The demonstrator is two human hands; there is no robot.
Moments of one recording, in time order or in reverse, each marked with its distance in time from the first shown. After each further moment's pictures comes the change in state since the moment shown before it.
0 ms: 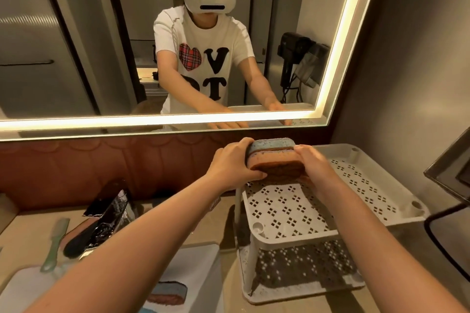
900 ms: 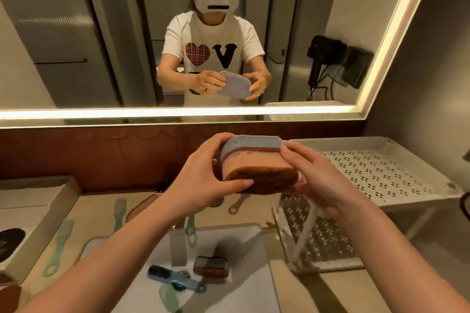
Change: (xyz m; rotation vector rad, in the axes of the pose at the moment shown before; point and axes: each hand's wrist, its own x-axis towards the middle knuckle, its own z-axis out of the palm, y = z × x) left_hand -0.172 -0.063 -0.126 -0.433 0.132 0.115; right_hand -0.147 -0.051 0.107 0.207 -0.354 -0.040
